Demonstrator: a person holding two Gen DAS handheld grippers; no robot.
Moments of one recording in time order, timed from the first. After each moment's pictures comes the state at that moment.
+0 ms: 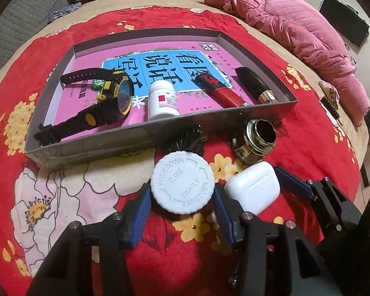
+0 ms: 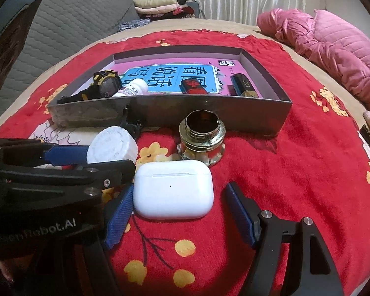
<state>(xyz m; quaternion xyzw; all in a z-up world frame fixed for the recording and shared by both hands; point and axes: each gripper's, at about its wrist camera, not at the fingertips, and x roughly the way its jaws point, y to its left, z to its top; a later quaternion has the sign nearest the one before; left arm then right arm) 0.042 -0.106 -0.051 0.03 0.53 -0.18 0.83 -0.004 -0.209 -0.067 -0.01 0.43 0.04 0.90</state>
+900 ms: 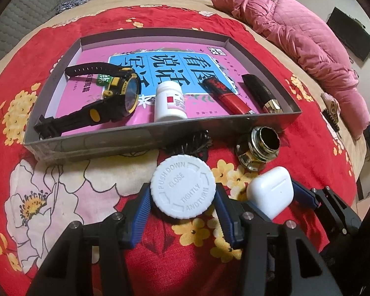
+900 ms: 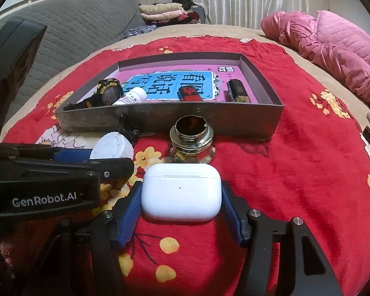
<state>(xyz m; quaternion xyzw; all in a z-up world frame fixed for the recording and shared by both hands) 0.046 -0.097 -0.052 -0.02 0.53 -0.18 0.83 -0.013 -0.229 -0.058 0.01 0.42 0.07 0.91</state>
